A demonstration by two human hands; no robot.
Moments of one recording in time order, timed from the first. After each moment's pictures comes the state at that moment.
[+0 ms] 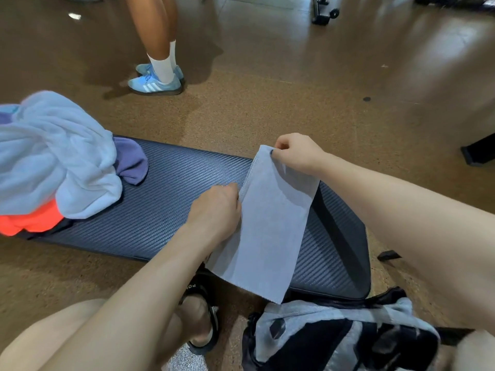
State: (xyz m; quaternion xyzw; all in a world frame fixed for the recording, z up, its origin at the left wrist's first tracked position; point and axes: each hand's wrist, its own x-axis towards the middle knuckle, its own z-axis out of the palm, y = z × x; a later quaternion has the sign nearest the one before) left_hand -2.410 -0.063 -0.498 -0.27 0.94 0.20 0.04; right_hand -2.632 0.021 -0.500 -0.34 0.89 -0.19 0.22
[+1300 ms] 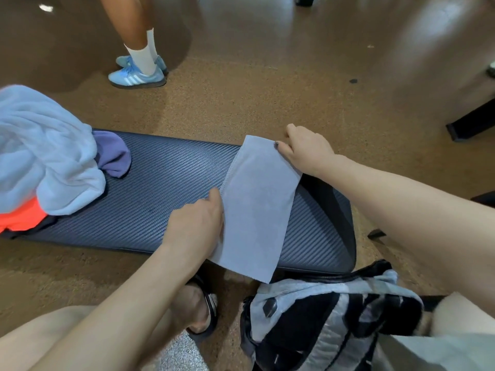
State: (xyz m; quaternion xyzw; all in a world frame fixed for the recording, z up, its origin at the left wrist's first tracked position) left_hand -2.366 -0.038 -0.514 -0.21 0.98 -0.05 0.03; right_hand -2.638 0.074 -0.523 -0.40 0.92 -0.02 0.03
